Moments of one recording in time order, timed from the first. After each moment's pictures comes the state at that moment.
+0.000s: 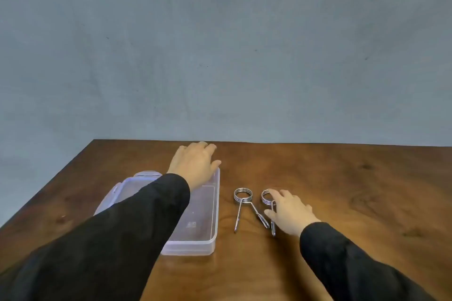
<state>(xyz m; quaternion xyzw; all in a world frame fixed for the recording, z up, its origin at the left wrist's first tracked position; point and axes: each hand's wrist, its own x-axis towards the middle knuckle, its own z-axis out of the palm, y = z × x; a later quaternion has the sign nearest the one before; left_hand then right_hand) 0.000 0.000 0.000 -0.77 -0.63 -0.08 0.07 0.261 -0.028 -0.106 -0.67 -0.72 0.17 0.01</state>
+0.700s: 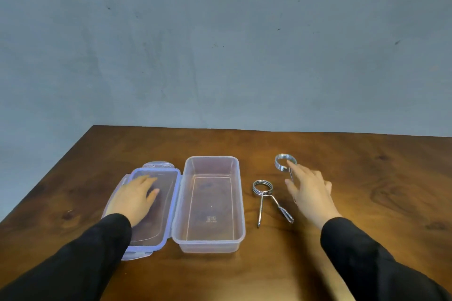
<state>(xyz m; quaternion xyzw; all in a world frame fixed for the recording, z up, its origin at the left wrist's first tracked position) -0.202 -0.023 -0.126 -0.68 -0.73 -0.07 -0.06 0.227 -0.021 -0.083 -0.70 -0.68 0.09 0.19</state>
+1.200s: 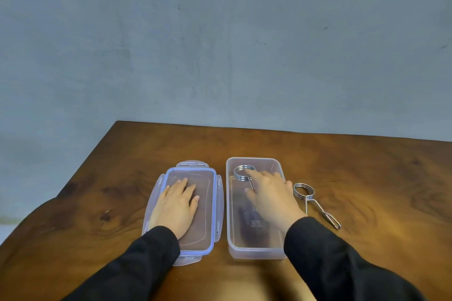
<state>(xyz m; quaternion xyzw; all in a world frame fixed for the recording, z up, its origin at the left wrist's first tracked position) -0.215 -0.028 -0.156 -0.69 -0.71 -0.11 -0.10 0.025 -0.026 -0.066 -0.64 -0.74 0.14 0.12</state>
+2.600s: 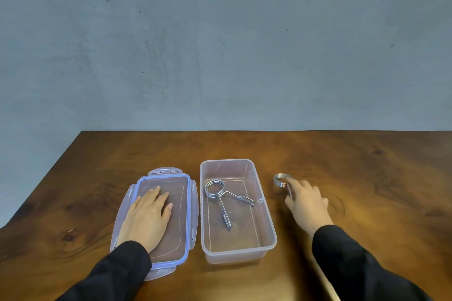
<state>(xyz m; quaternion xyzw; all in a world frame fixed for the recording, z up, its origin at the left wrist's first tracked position) -0.212 -0.027 -0.153 -0.68 -0.72 -0.09 -0.10 0.161 -0.029 -0.110 -0.78 -0.61 0.11 0.12</state>
